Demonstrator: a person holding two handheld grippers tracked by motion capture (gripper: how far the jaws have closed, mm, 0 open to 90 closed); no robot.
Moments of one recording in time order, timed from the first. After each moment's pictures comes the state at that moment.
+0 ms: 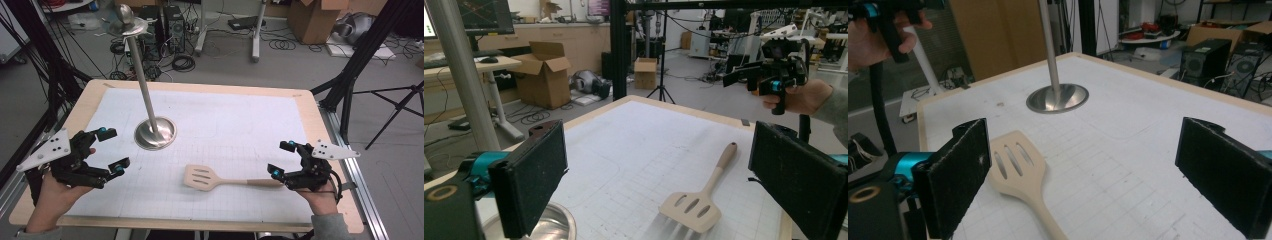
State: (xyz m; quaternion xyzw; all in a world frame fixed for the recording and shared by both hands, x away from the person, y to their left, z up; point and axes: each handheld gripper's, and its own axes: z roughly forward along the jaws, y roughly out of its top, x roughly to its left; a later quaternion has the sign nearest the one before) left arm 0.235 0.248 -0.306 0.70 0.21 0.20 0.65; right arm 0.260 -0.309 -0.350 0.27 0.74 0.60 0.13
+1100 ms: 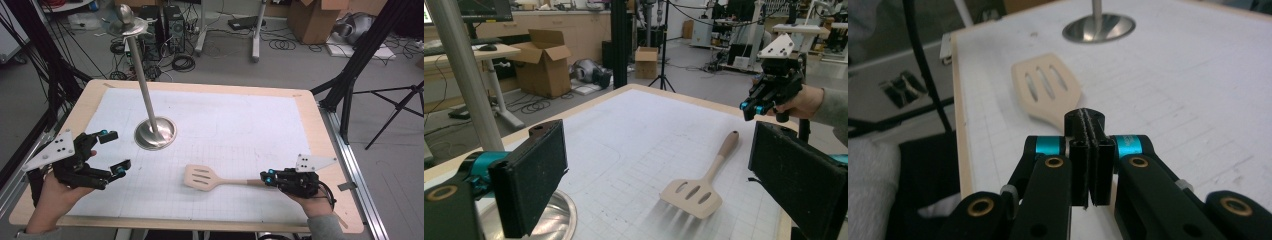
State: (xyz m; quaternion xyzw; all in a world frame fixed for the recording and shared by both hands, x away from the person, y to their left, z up) left arm 0.237 0.248 -0.312 0.71 0.22 0.19 0.64; right arm 0.259 -0.305 -0.397 0.22 0.81 0.54 0.05
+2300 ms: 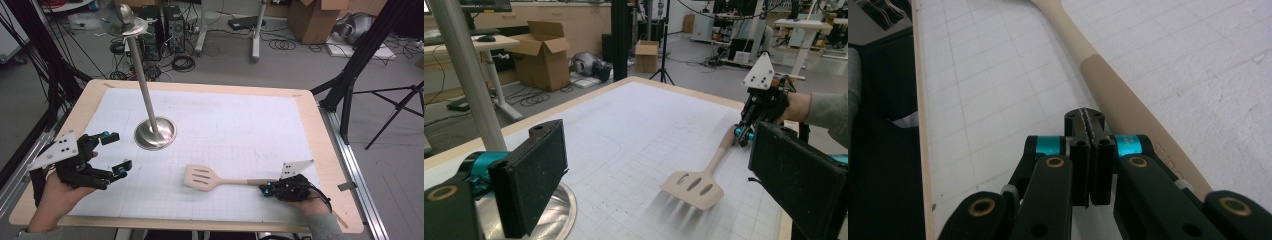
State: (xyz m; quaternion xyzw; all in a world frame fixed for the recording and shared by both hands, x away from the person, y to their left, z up) left arm 0.239 0.249 -0.319 0.72 0.23 0.18 0.63; right arm 0.275 -0.307 -0.445 0.23 0.88 0.41 0.01
